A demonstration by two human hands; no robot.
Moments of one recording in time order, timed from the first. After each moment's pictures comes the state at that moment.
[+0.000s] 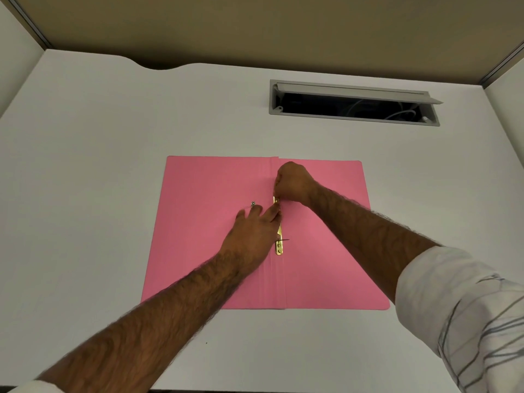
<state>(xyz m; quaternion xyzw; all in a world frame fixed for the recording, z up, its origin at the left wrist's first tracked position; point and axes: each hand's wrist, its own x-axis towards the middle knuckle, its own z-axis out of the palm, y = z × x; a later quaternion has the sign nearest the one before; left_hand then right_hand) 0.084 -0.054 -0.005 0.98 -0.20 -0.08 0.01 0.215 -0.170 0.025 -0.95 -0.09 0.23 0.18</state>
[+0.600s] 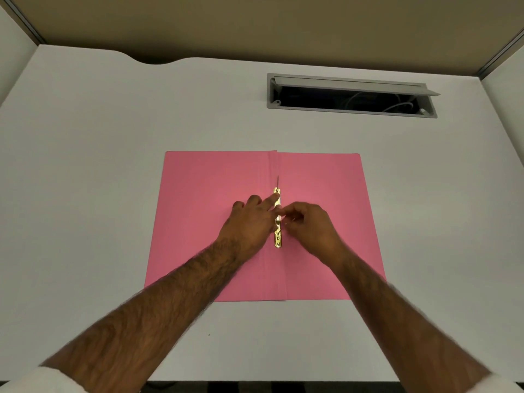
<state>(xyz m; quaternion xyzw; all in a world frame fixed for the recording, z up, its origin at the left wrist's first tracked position) 0.092 -0.050 0.012 0.97 -0.21 -0.08 0.03 0.096 -0.211 0.034 -0.89 0.01 0.17 0.42</state>
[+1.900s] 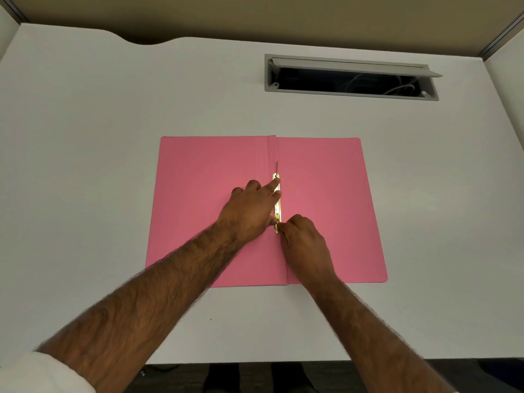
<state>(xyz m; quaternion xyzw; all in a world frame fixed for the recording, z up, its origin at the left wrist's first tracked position) 0.093 -0.048 0.018 0.96 -0.22 -0.15 0.03 0.025 -0.200 0.001 -0.97 -0.13 -0.01 0.20</state>
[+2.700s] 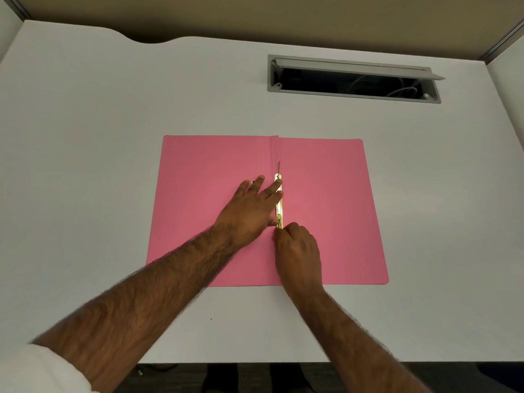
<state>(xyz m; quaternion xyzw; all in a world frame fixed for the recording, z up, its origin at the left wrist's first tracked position) 0.088 -0.041 0.011 0.96 -0.23 -0.17 0.07 0.006 -0.178 -0.011 -0.98 -0.08 -0.04 0.15</state>
